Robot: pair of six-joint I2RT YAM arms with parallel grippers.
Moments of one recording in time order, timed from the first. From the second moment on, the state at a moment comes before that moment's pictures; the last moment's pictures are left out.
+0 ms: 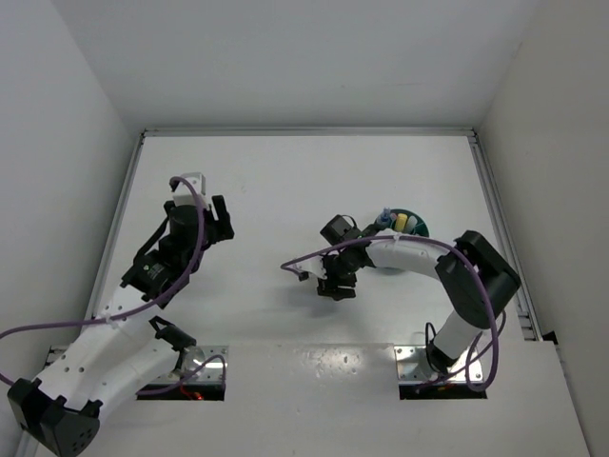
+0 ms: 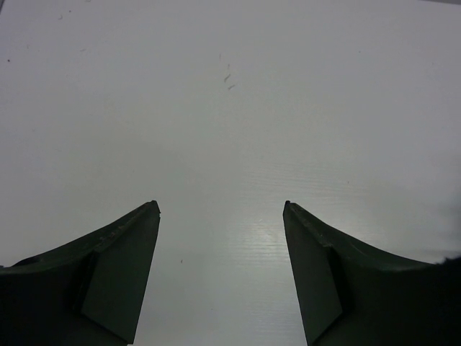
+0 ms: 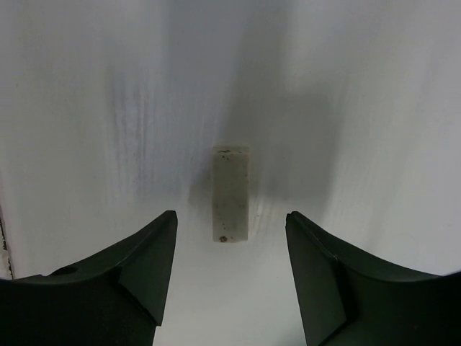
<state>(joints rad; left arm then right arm) -0.48 0.78 0.77 -0.37 -0.47 -0.33 0.76 1.65 0.89 -0.51 -0.39 -0.87</state>
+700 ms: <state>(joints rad) -0.48 0.77 0.77 -0.37 -0.47 -0.33 0.78 1.71 0.95 -0.50 -0.31 -0.74</state>
